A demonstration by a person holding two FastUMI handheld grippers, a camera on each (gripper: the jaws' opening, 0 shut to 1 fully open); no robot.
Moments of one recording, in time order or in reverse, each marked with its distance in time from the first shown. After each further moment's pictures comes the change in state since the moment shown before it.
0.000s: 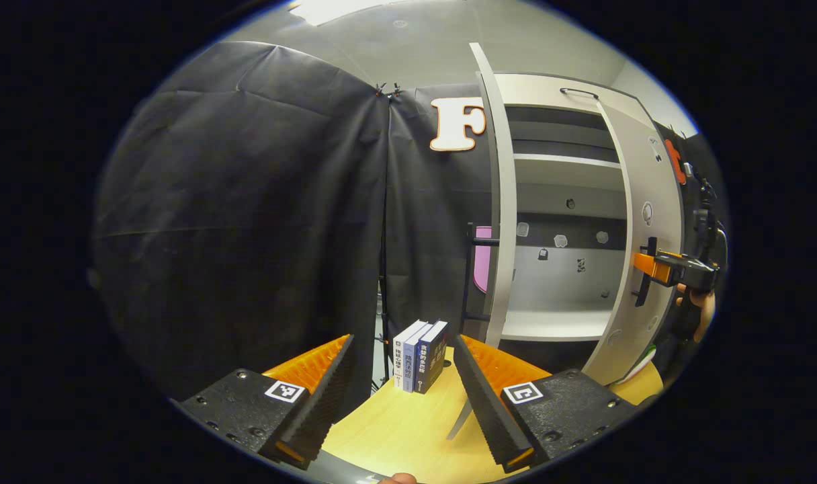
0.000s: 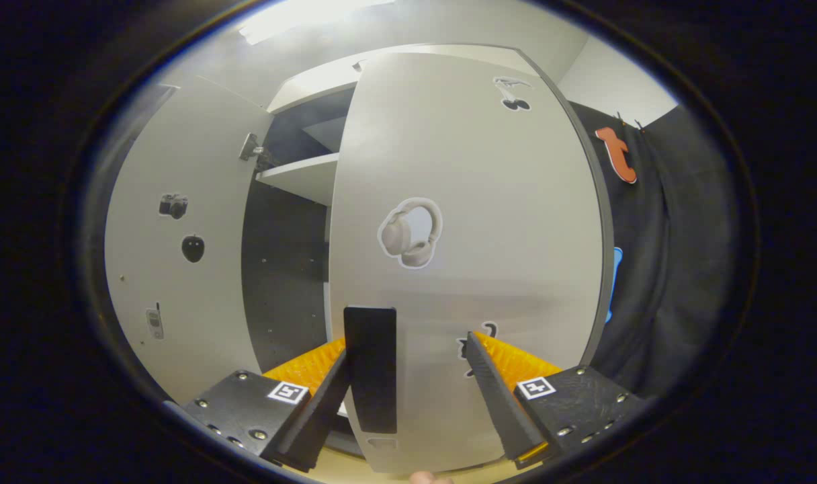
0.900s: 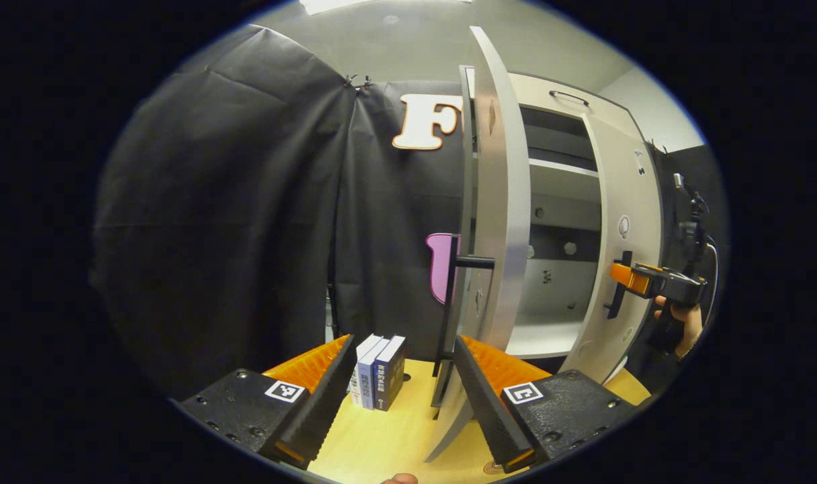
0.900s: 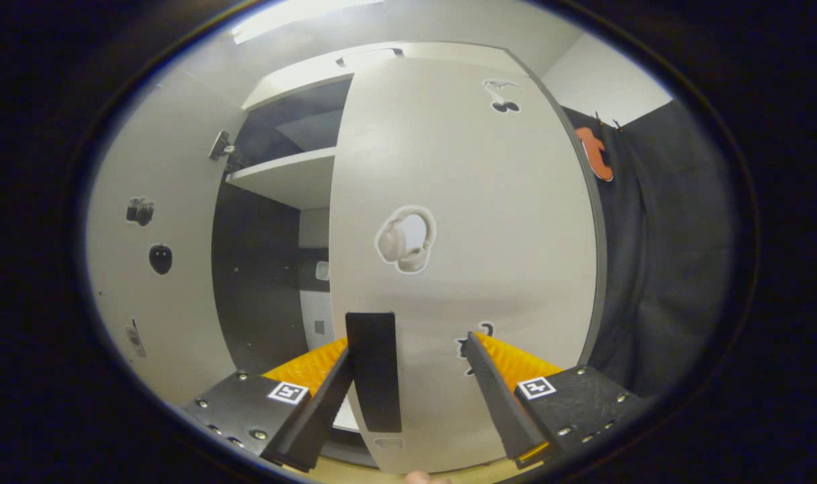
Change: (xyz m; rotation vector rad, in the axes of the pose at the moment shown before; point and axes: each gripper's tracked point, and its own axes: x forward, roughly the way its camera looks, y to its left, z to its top) left arm 0.071 -0.038 0.012 -0.023 -0.009 -0.251; right arm 0.003 0.001 0.007 0.016 -0.022 -0.135
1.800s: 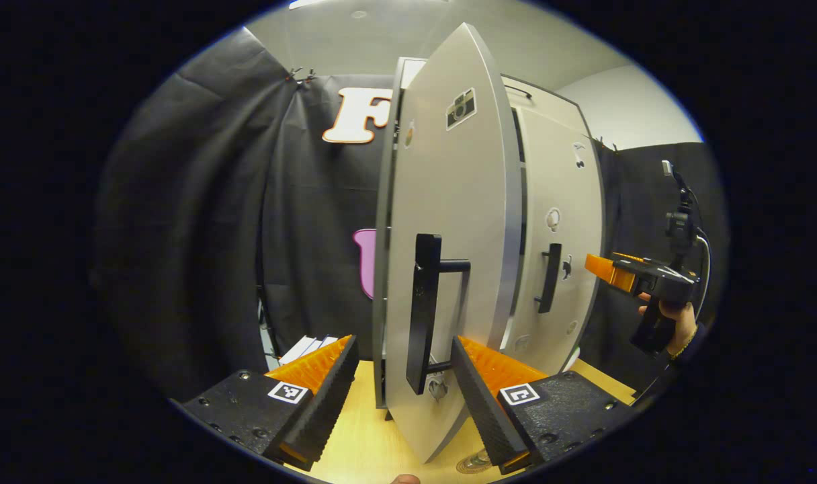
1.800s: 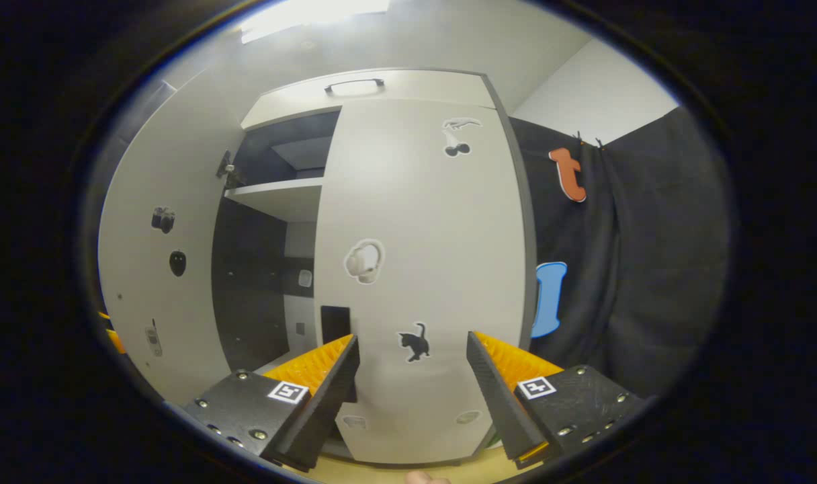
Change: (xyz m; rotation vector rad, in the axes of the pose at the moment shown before) left arm 0.010 -0.097 -0.001 0.023 0.010 -0.287; right arm -0.062 -0.066 0.019 -0.051 -0.039 -0.094
